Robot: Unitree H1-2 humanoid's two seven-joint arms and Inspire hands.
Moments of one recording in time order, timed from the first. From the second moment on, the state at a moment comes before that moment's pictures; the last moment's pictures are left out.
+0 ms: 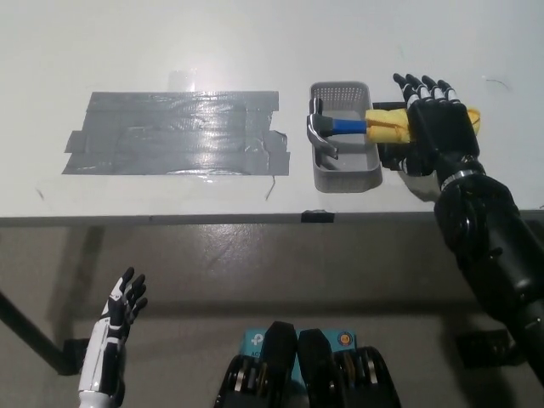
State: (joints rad) left_arm 0.06 0.09 0.05 0.08 0.01 -0.25 -0.03; right_arm -0.81 -0.25 0.35 0.64 -0.88 0.15 -0.11
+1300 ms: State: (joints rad) left_arm 0.04 0.09 0.05 0.09 0.01 -0.25 -0.03; right_arm -0.82 -0.22 0.30 0.92 -0.79 -0.11 -0.52
